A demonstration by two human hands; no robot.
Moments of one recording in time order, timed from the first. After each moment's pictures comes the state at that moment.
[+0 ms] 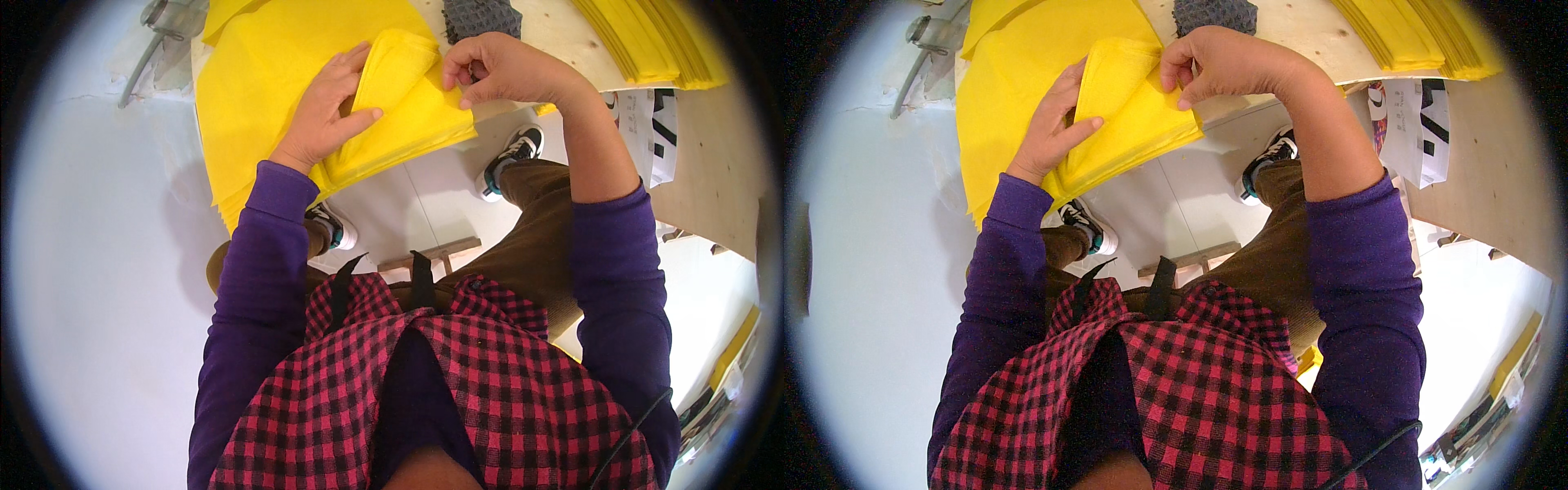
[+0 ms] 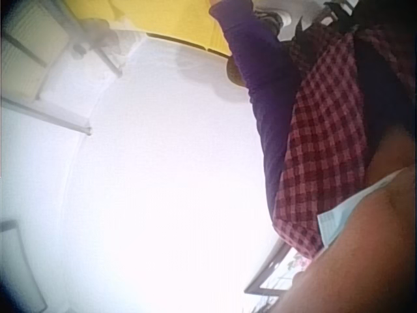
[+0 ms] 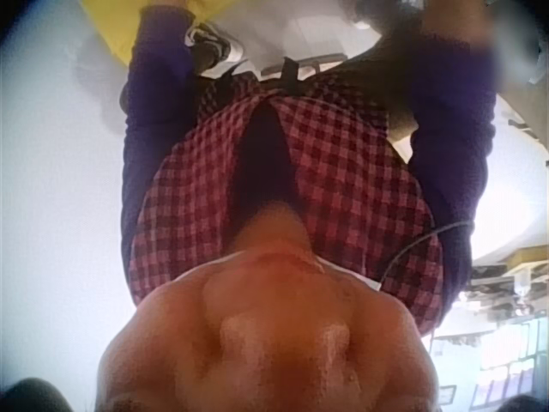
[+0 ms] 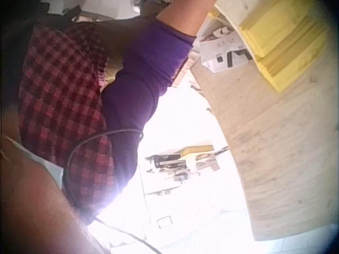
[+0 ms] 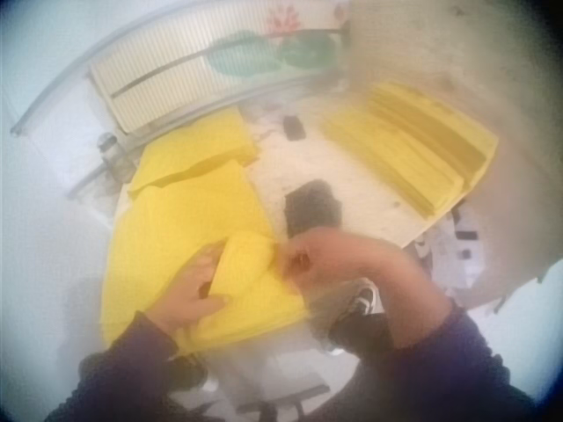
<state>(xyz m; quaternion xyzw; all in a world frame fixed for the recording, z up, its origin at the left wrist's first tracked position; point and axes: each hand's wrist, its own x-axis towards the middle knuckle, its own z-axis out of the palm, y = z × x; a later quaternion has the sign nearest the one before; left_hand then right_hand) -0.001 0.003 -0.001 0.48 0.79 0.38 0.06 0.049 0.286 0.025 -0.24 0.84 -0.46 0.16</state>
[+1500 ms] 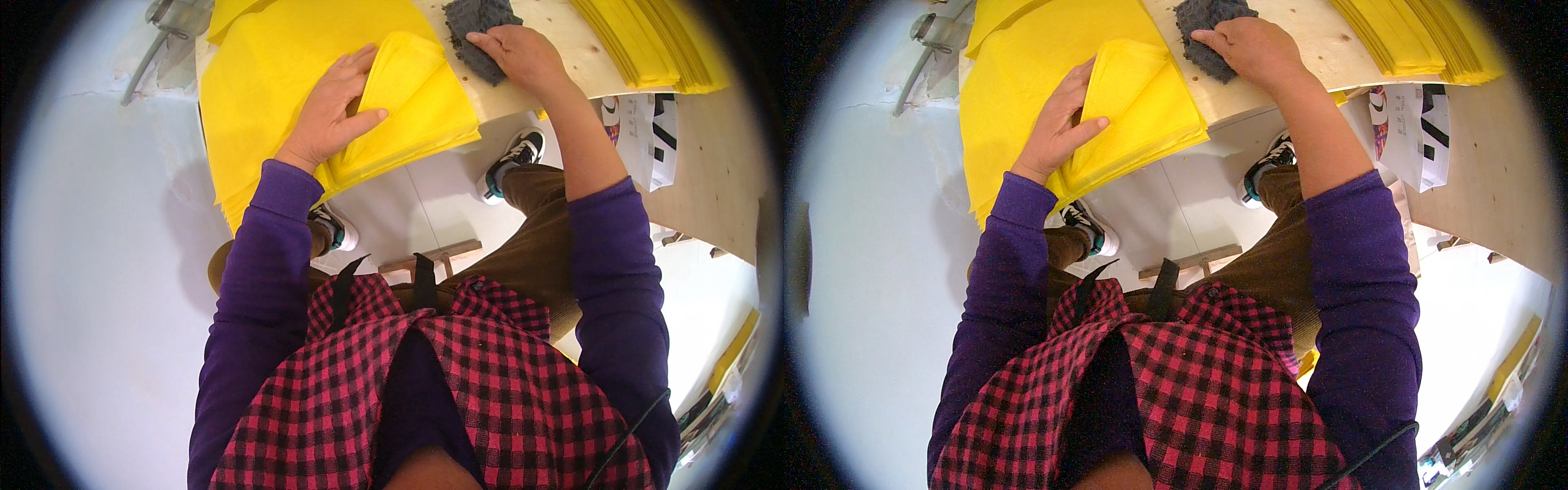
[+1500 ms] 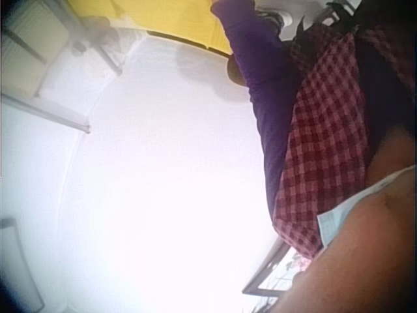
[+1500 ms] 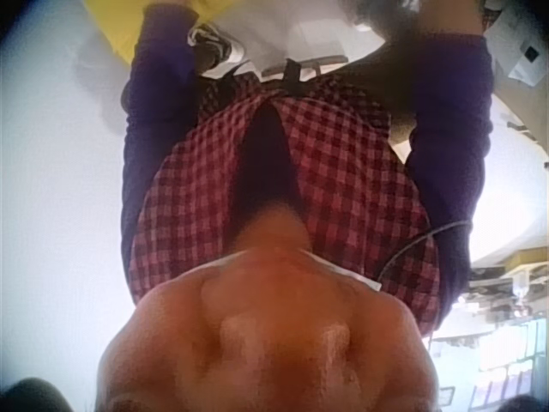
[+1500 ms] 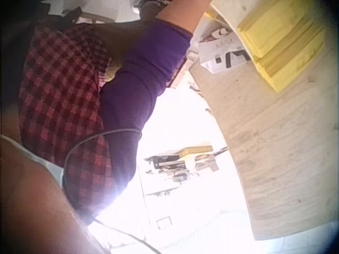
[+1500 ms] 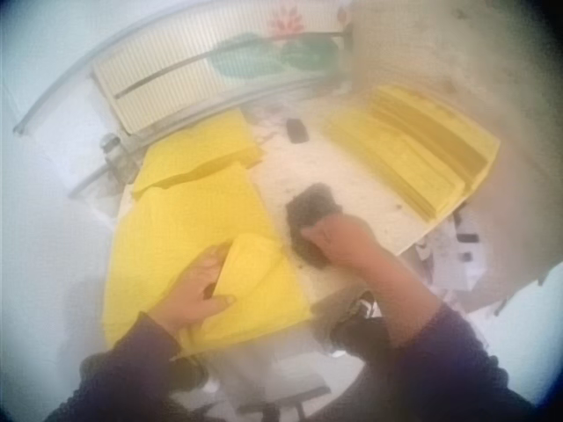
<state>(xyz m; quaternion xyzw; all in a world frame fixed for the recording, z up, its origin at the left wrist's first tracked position) -0.001 0.003 0.000 0.49 0.79 0.36 0.04 0.036 0.302 -0.011 0.00 0.98 -0.20 -0.05</state>
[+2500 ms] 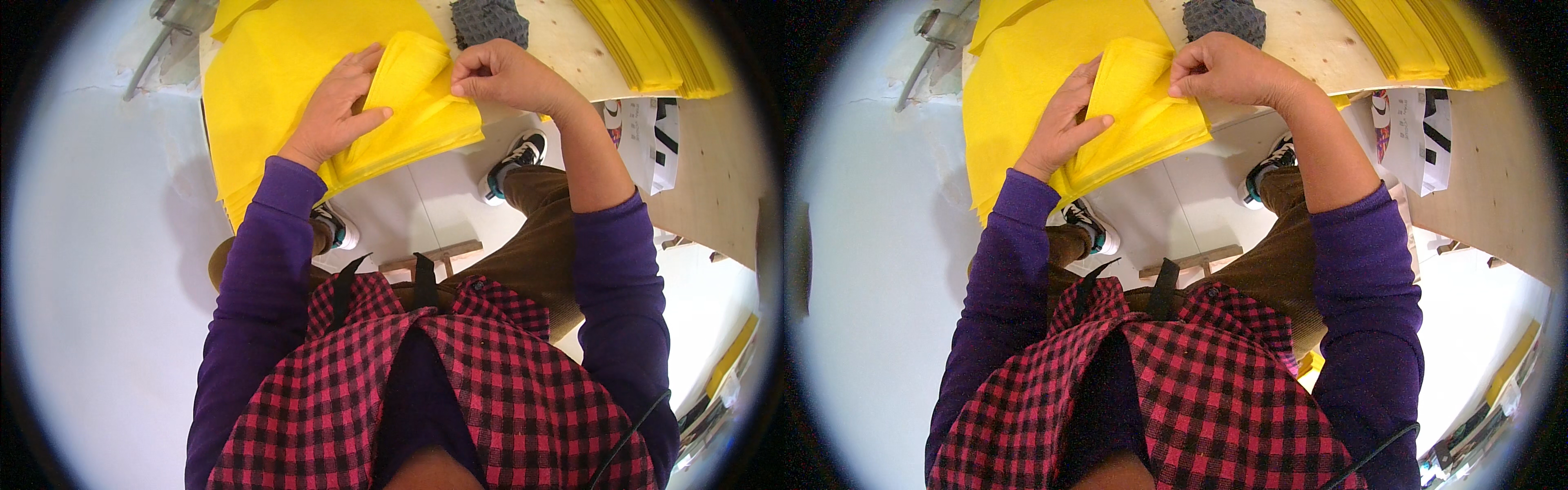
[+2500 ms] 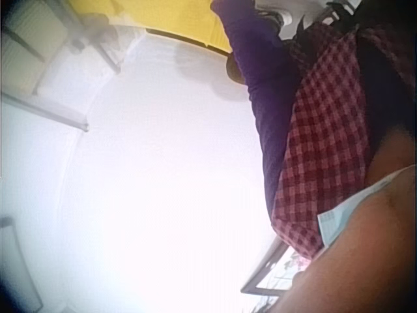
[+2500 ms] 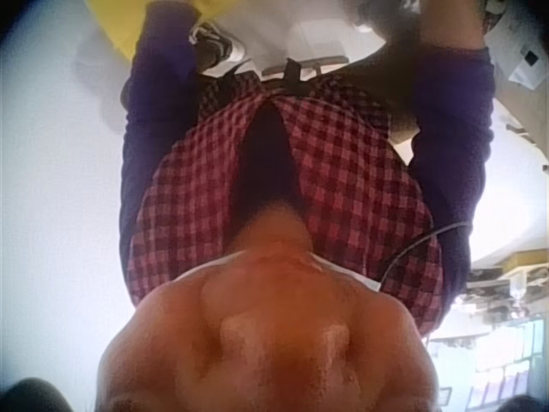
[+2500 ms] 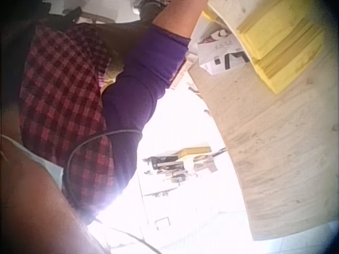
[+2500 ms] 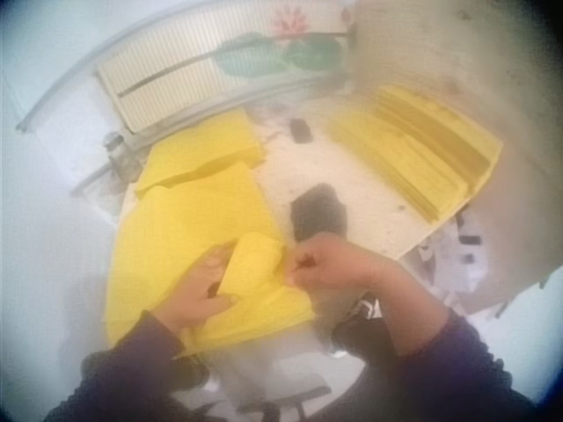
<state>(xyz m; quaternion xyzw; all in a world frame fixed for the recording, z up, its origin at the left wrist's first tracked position) -0.002 0.003 0.000 0.50 0.79 0.36 0.04 0.054 0.277 0.016 -0.18 0.84 -0.50 0.13</state>
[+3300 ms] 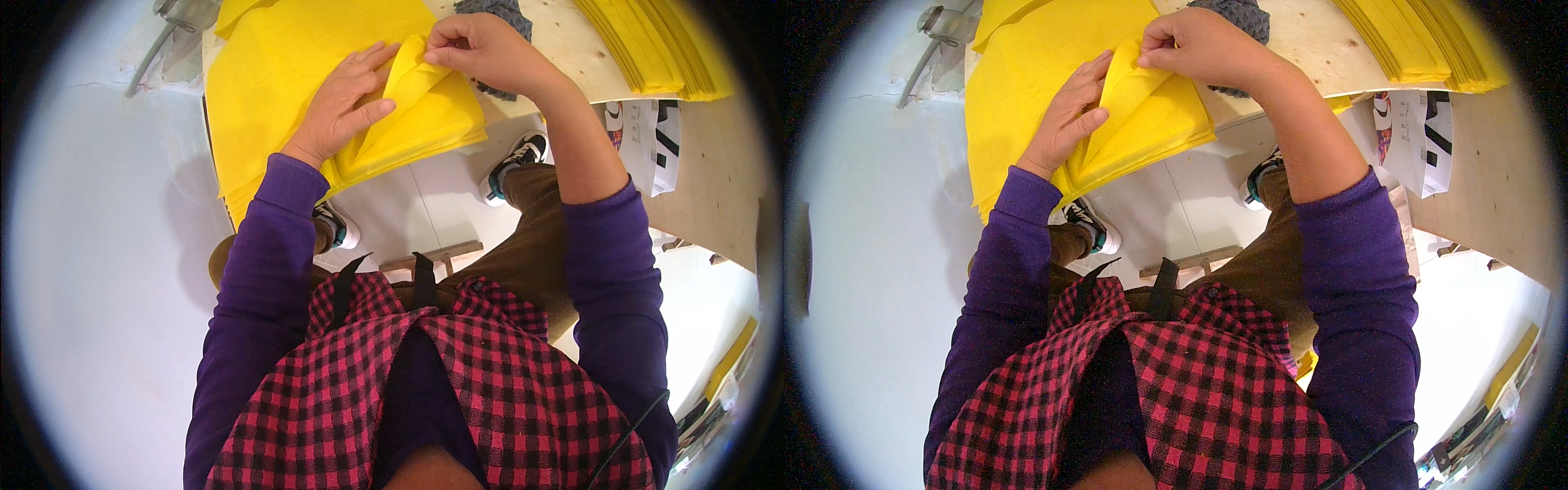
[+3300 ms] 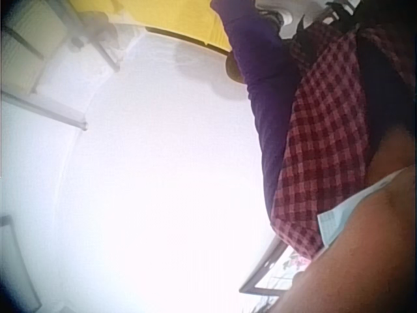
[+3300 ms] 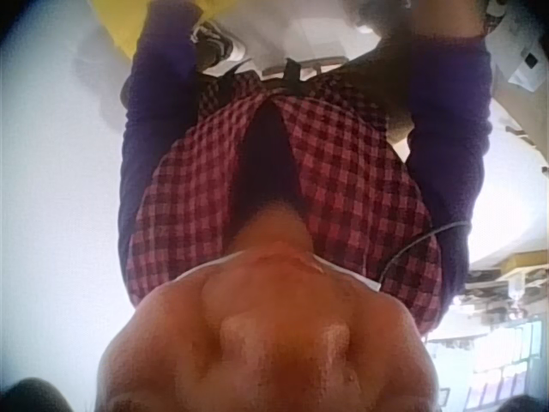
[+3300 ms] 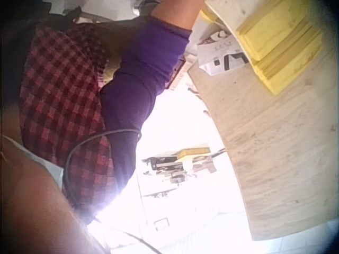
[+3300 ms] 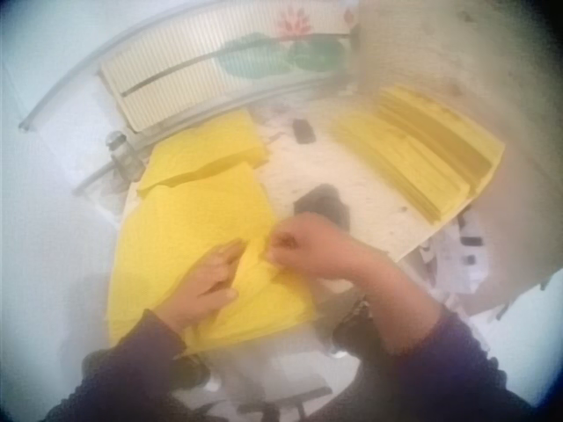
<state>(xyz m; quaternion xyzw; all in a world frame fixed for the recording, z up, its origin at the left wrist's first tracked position) 0.000 0.003 0.004 0.50 0.78 0.37 0.04 0.033 0.257 0.025 -0.17 0.87 -0.45 0.03</state>
